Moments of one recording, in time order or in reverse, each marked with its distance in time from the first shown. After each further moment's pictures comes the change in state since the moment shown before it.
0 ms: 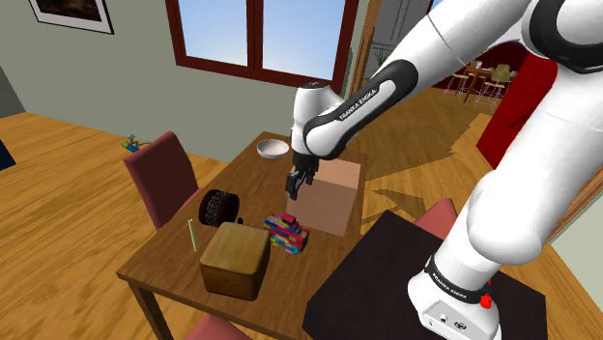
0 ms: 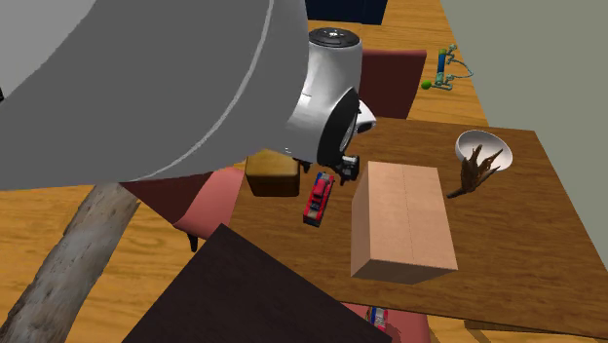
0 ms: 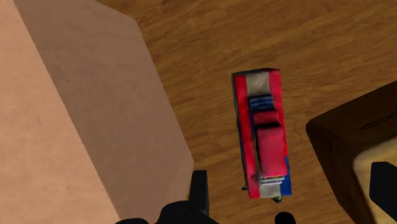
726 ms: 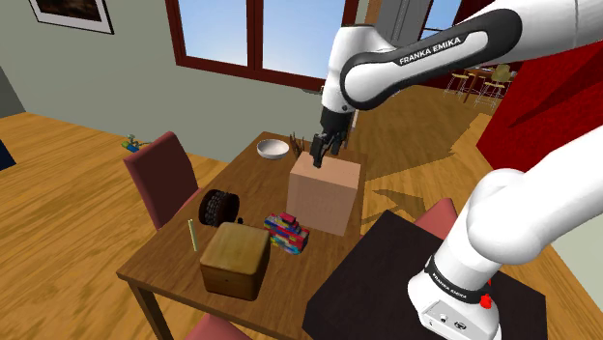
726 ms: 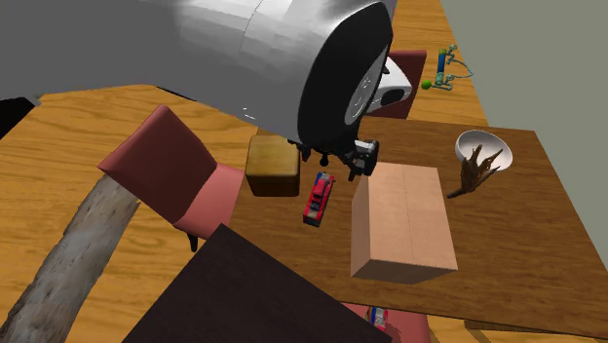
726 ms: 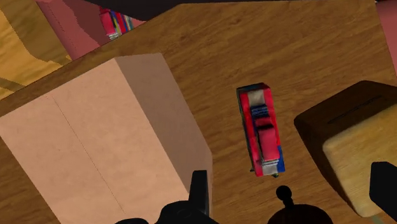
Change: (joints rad) arm -0.014 -0.427 -0.044 -0.056 0.061 -0.324 -0.033
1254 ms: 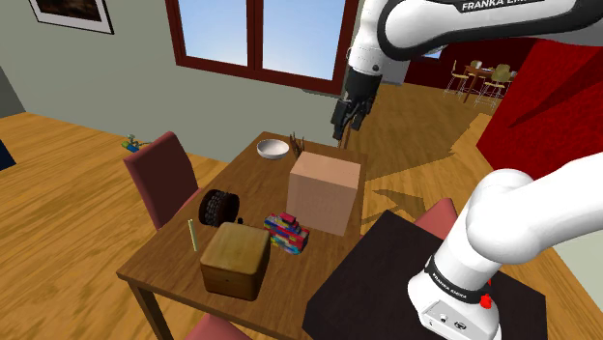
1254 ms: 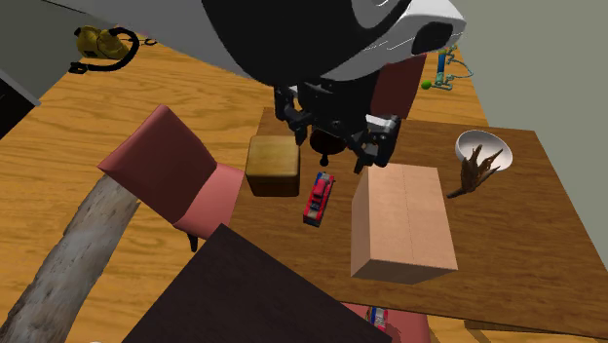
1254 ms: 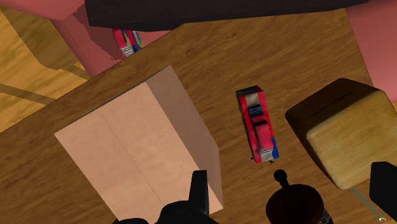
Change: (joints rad) arm -0.017 -0.226 -0.022 0.074 0.010 -0.268 0.015
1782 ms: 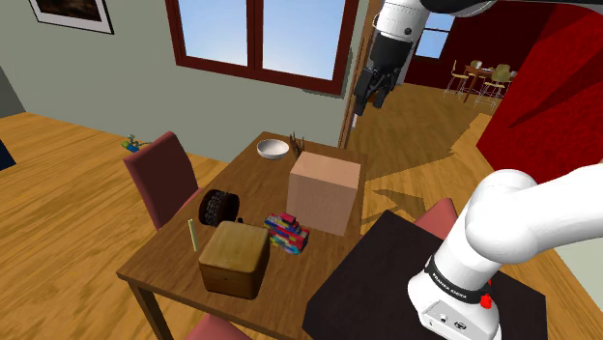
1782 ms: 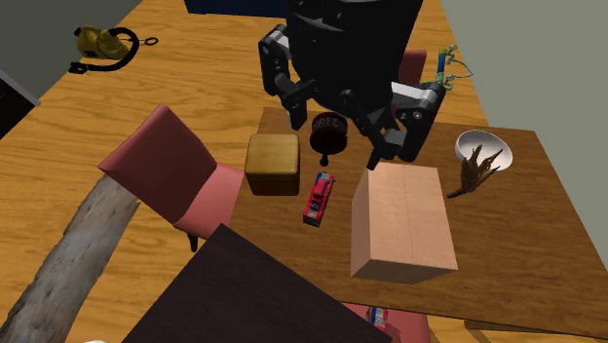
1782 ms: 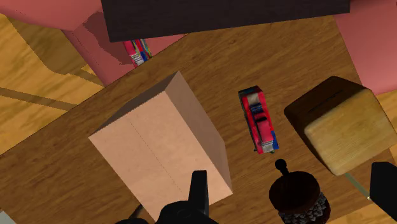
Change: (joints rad) arm -0.022 -0.116 -0.028 0.104 -0.006 -0.193 0.000
